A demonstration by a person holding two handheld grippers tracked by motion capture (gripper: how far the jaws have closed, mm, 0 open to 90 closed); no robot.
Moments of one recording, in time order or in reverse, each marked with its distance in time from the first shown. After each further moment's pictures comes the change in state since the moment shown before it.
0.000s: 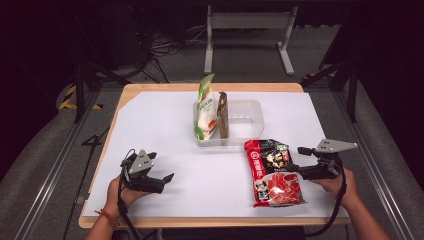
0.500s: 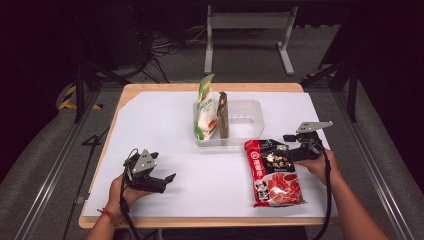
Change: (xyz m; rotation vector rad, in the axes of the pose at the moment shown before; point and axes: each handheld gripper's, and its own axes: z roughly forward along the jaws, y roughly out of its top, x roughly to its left) left arm -0.002 0.002 0.006 0.021 0.004 0.022; right arm -0.028 0.033 0.055 0.075 0.067 0.048
